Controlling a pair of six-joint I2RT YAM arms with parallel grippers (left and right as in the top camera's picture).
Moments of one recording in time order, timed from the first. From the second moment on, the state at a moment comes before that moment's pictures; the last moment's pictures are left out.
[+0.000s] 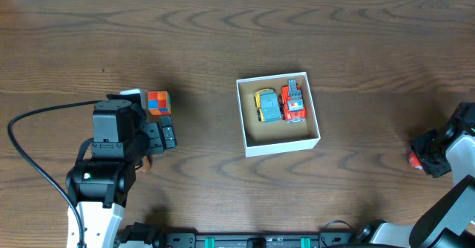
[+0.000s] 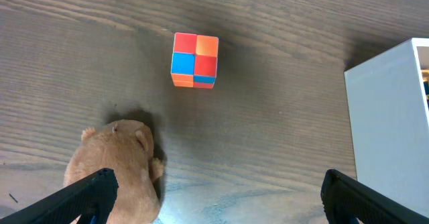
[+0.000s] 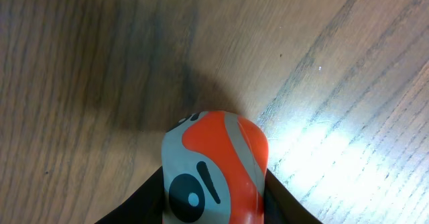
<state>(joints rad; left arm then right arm) -0.05 0.91 0.85 -0.83 0.02 -0.20 -0.62 1.53 0.82 -0.64 0.10 0.53</state>
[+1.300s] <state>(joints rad) -0.05 0.91 0.85 -0.83 0.02 -0.20 0.59 1.39 1.26 -0.69 0.07 0.31</state>
